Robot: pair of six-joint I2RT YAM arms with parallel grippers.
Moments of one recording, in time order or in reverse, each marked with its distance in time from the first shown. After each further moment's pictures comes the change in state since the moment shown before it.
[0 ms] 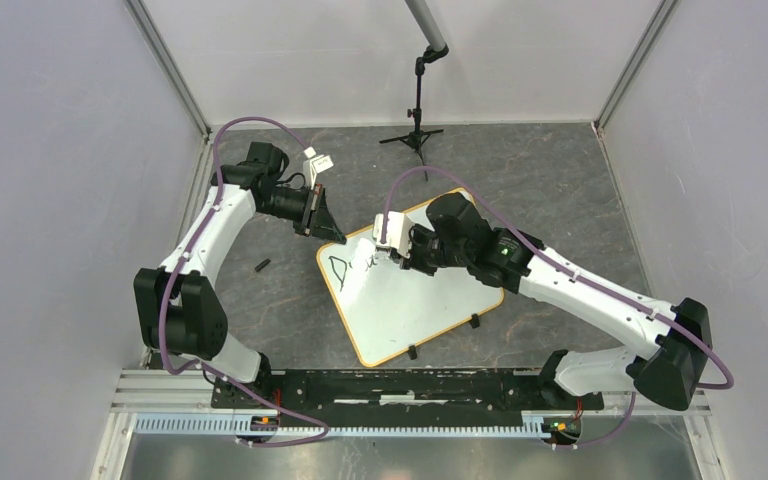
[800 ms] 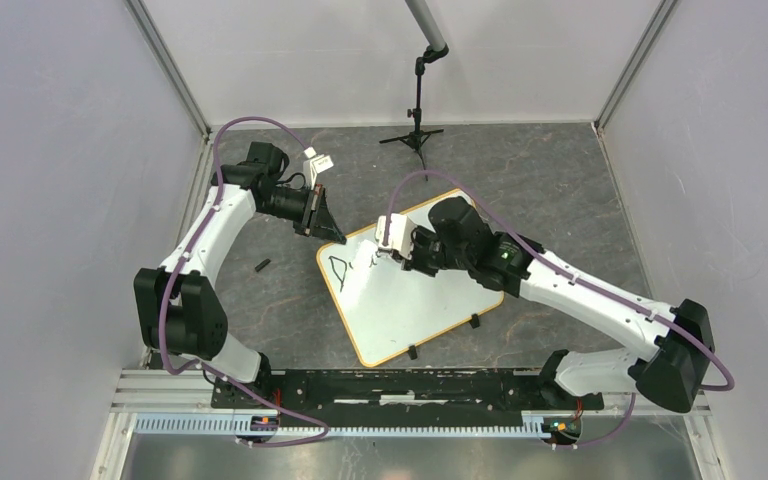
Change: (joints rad) left arm -0.002 0.000 0.000 0.000 -0.006 0.000; right arm -0.006 -0.008 -0.047 0.053 0.041 -0.003
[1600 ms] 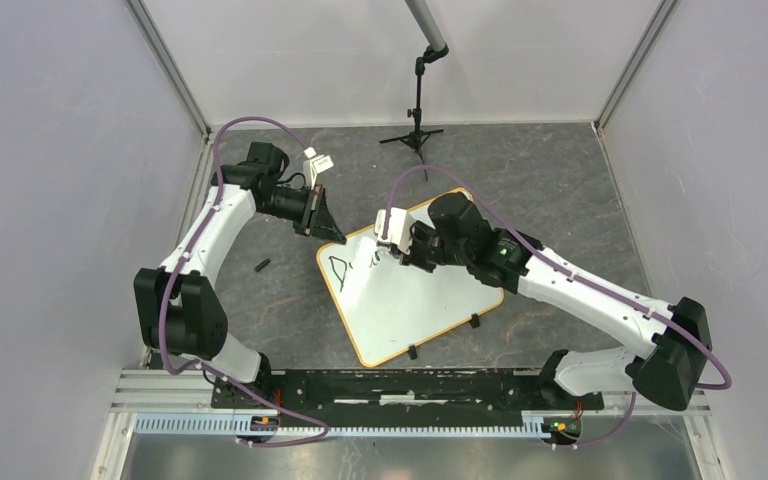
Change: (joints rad) left arm 0.000 0.000 0.000 0.000 -0.001 0.000; right arm -0.006 0.011 0.012 0.009 -0.013 0.015
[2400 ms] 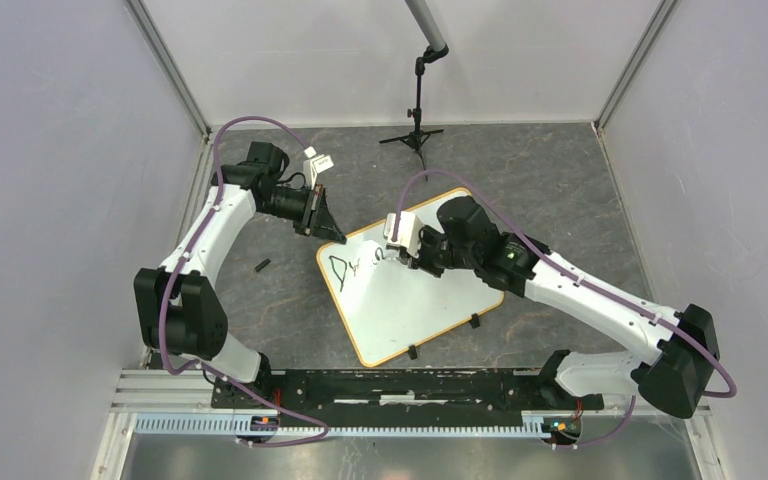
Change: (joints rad) left arm 0.000 0.000 0.000 0.006 -0.004 0.000; right arm -0.038 -0.041 -0.053 0.002 -0.036 0.010
